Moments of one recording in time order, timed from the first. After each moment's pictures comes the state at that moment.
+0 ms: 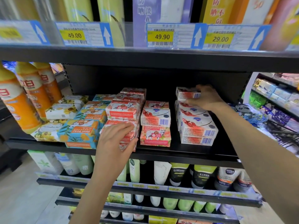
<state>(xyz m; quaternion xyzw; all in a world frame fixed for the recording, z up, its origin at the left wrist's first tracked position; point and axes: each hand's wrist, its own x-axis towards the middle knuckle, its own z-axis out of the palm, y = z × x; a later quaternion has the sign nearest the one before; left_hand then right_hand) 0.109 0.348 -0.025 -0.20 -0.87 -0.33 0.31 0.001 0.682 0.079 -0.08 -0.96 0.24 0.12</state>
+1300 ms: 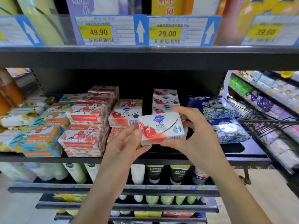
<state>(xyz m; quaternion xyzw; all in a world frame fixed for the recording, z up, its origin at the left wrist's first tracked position) 0.154 0.463 0.019 -0.08 -0.62 -0.78 -0.06 0.163 0.670 0.036 0.08 -0.85 0.47 0.22</state>
